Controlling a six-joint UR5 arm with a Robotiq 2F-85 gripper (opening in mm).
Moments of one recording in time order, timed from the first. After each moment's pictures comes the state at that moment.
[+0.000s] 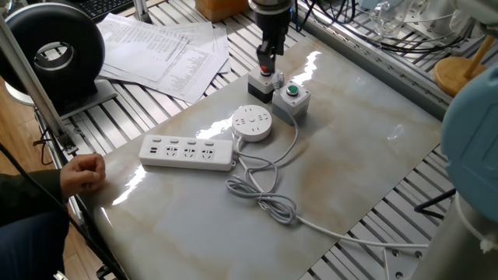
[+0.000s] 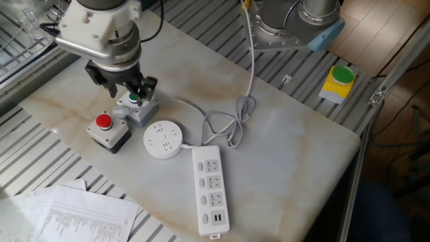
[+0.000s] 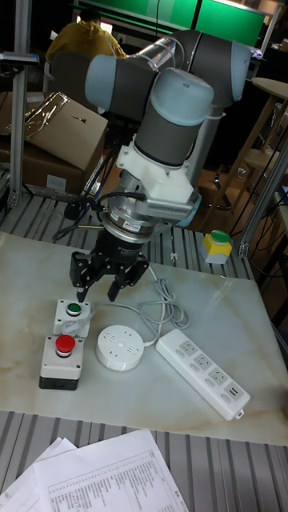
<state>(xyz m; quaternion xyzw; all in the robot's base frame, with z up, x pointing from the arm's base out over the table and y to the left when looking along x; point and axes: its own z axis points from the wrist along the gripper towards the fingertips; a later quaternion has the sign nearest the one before) 0.583 -0.065 0.145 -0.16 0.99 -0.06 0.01</state>
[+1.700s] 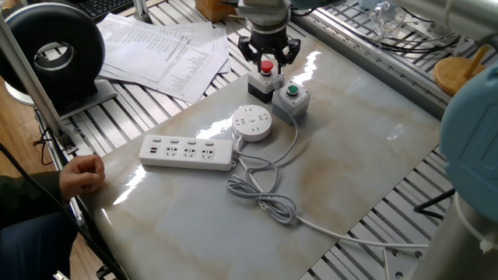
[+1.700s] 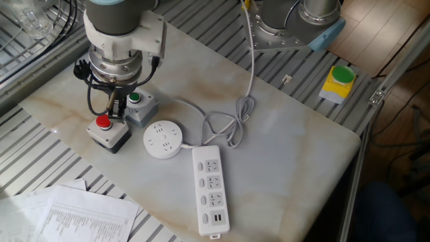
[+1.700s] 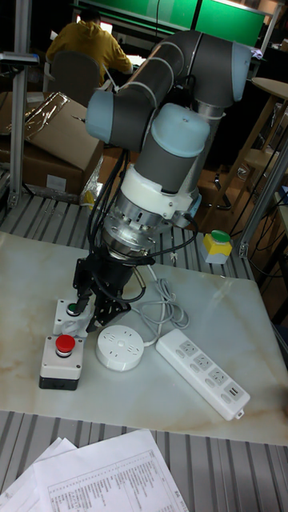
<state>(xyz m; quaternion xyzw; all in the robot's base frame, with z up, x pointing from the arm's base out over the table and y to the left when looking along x) 0.598 -0.086 0.109 -0.91 0.40 -0.08 -0.07</state>
